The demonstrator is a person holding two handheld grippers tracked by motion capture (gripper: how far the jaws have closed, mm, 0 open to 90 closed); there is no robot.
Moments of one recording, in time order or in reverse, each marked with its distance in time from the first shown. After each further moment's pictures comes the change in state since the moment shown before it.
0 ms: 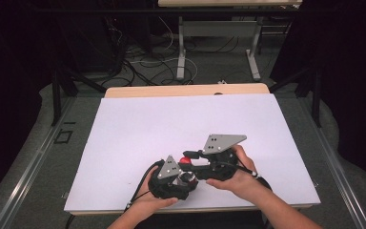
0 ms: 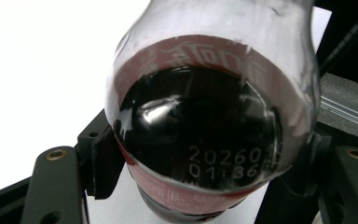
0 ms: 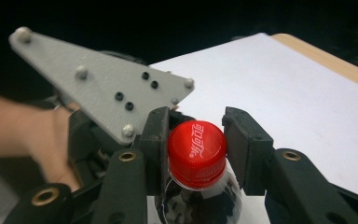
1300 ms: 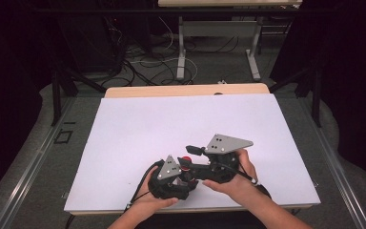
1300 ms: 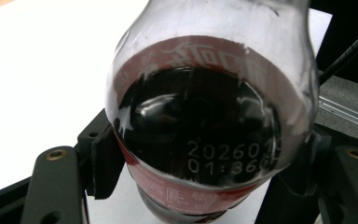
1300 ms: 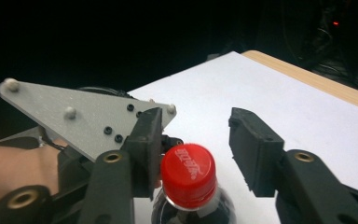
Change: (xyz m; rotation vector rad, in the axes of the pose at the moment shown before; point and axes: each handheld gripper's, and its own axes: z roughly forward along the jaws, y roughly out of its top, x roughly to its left) left arm -0.003 0.002 -0.002 -0.013 0.016 -0.005; right arm 0.019 0.003 -0.004 -0.097 -0.182 0.108
